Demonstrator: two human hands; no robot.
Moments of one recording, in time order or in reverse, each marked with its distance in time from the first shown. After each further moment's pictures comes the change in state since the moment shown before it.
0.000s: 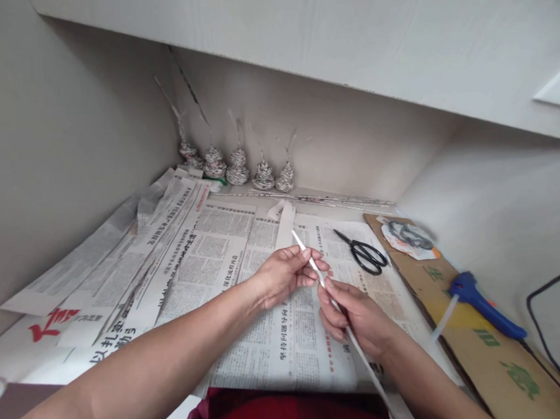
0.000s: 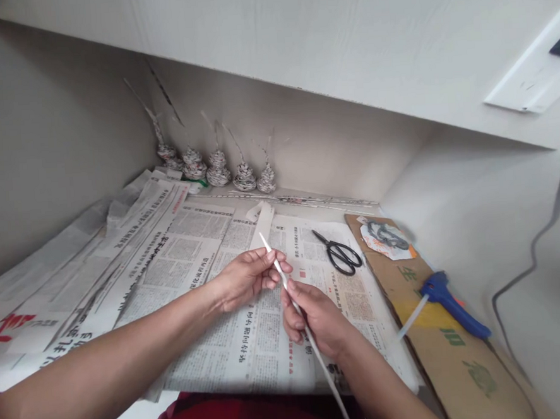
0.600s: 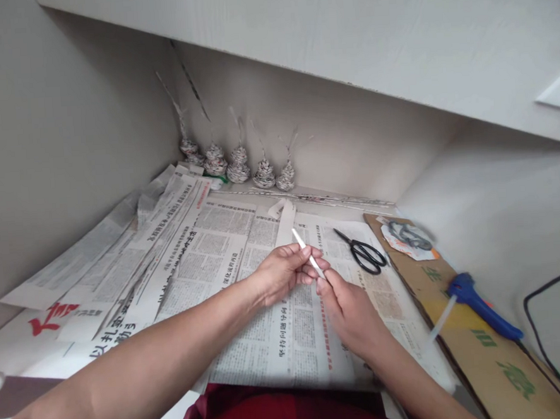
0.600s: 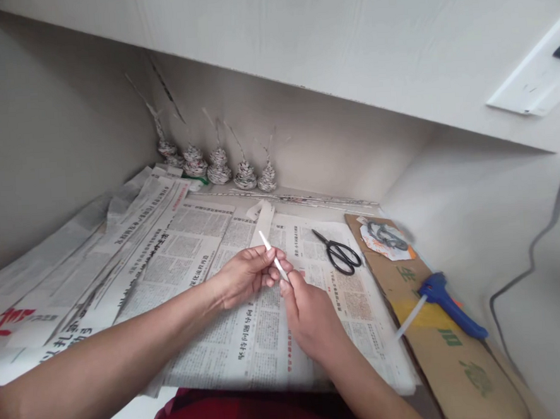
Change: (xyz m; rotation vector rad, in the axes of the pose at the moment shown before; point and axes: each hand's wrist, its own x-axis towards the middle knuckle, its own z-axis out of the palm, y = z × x) left_hand 0.001 0.001 0.000 -0.015 0.022 -0.012; right_hand -0.001 -0.001 0.006 -0.668 0.363 -0.313
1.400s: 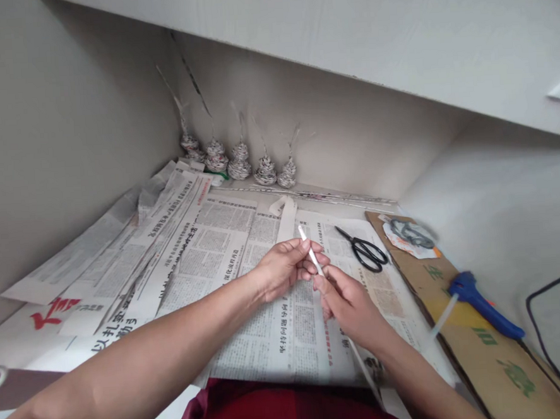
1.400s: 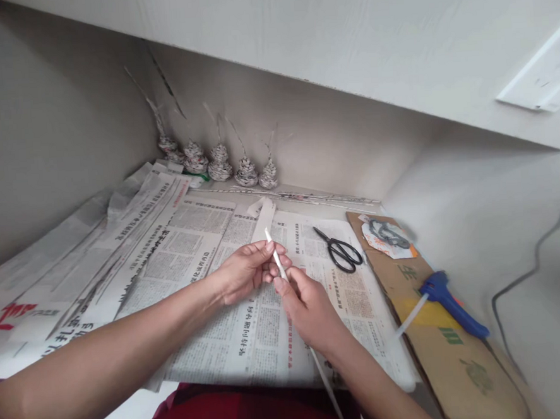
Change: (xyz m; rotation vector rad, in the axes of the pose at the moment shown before) left_hand 0.000 0.001 -0.002 0.010 -0.022 0.029; right_hand 0.004 -0.002 0.002 0.311 -0.102 0.103
